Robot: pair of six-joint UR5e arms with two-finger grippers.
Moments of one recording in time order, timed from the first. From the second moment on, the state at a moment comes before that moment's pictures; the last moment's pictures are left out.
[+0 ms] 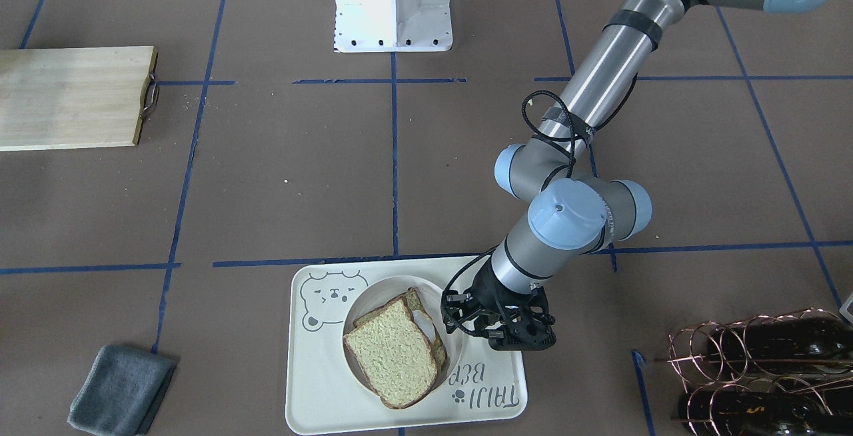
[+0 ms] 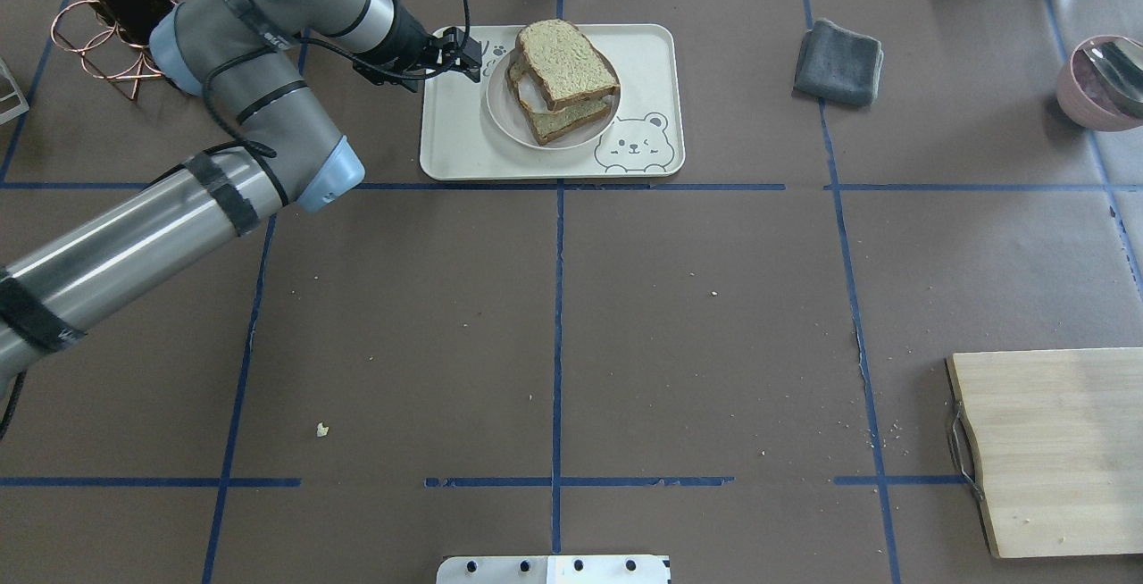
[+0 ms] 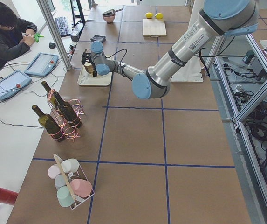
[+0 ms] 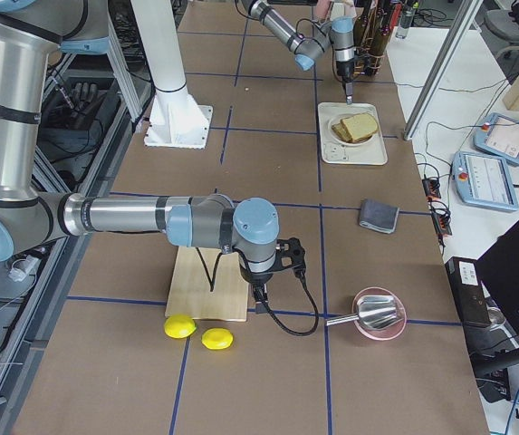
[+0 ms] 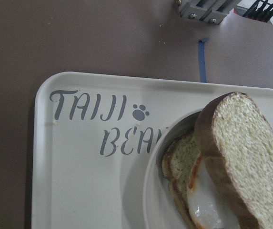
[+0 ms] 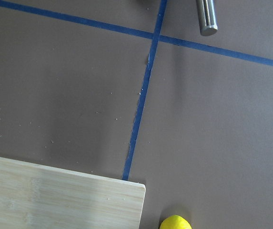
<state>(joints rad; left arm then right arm) -0.87 -2.34 -1.19 -2.26 -2.09 -1.10 1.61 -1.80 1.86 -1.65 2.32 -0.23</state>
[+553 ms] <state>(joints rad) -0.97 -1.92 -1.78 -1.93 -2.10 -0.75 1.61 -1.80 1.87 -1.65 2.33 -0.22</state>
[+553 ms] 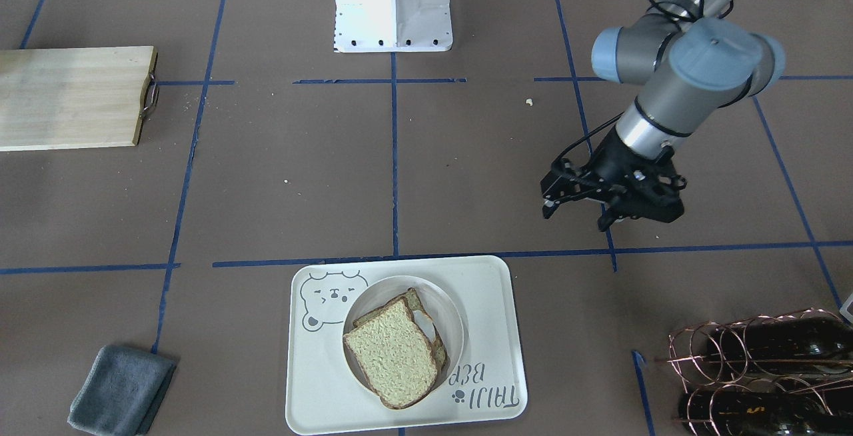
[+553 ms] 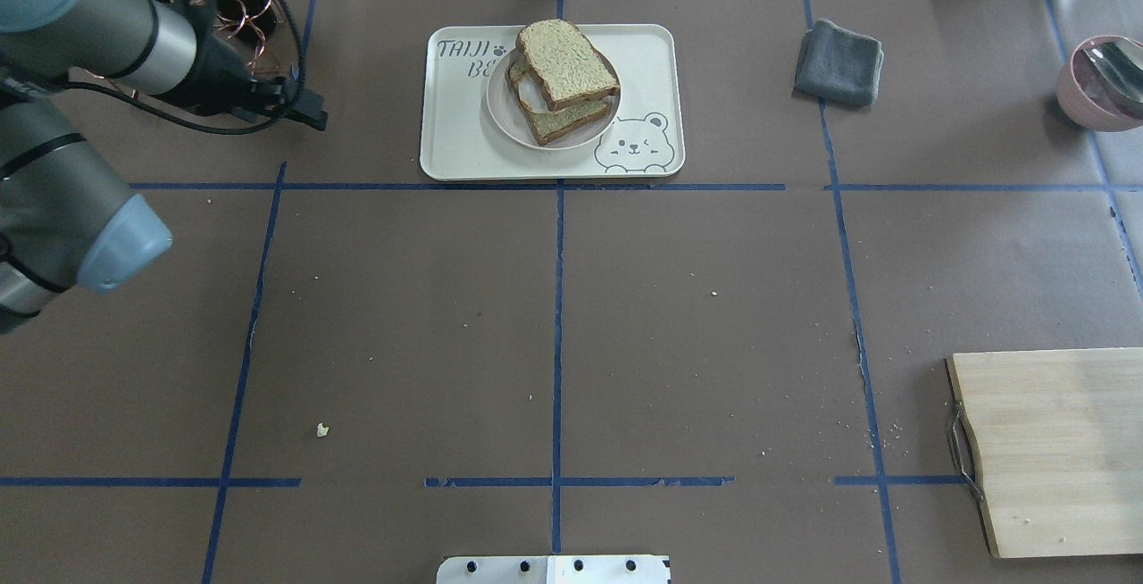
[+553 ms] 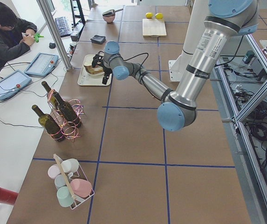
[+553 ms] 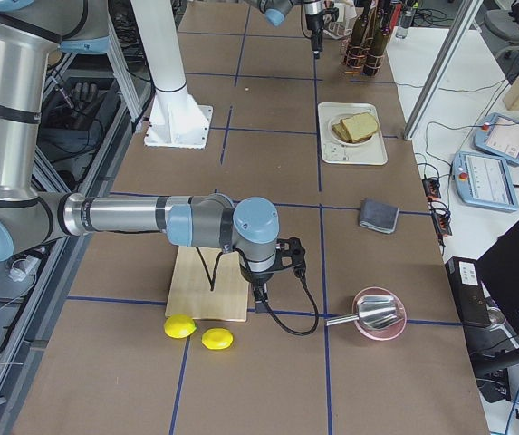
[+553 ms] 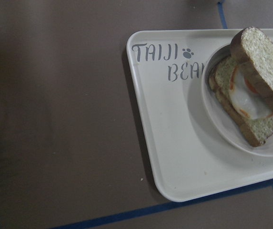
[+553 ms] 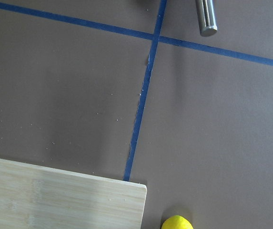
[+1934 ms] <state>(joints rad) -1.58 -1.39 -1.81 -1.56 -2.33 0.18 1.57 -1.80 1.86 -1.58 2.33 -0.18</state>
